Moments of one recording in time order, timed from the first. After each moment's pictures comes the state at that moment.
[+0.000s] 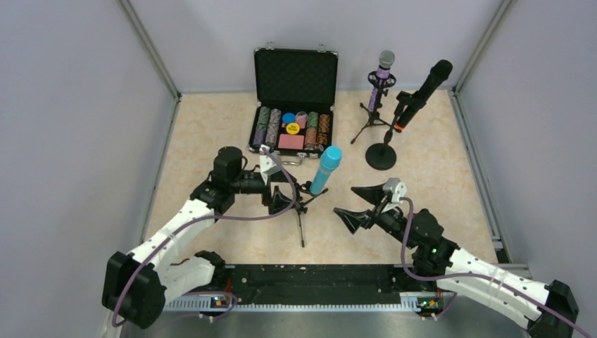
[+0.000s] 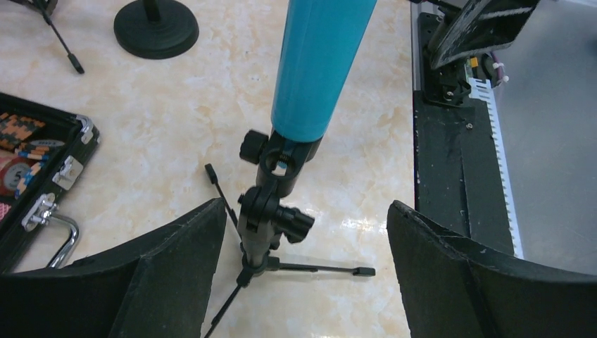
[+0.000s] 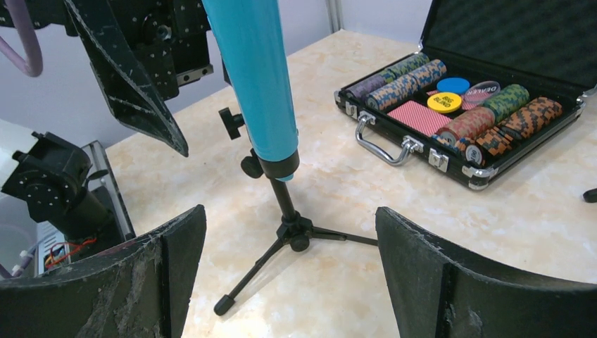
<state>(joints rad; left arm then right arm) -0.41 1.02 0.65 -0.02 1.00 0.20 0.94 0.45 0.15 0.46 0.03 0.20</state>
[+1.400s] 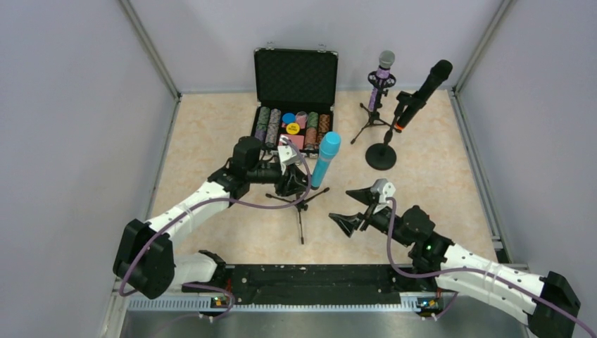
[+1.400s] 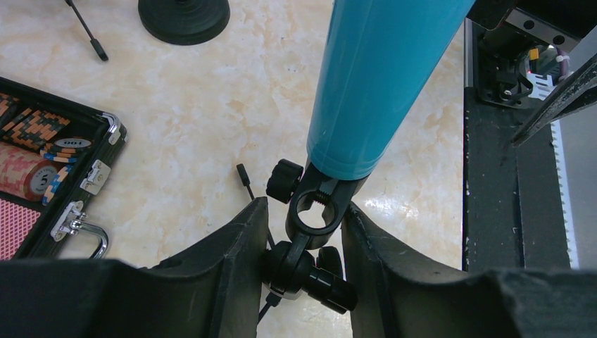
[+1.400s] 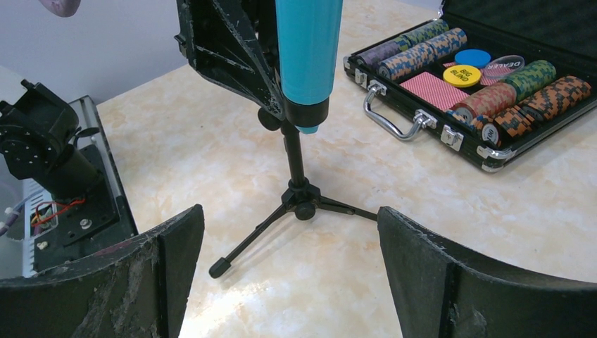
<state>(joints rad) -0.51 1.26 0.79 -0.01 0.85 0.24 0.94 0.56 0.16 0.45 -0.03 0.15</state>
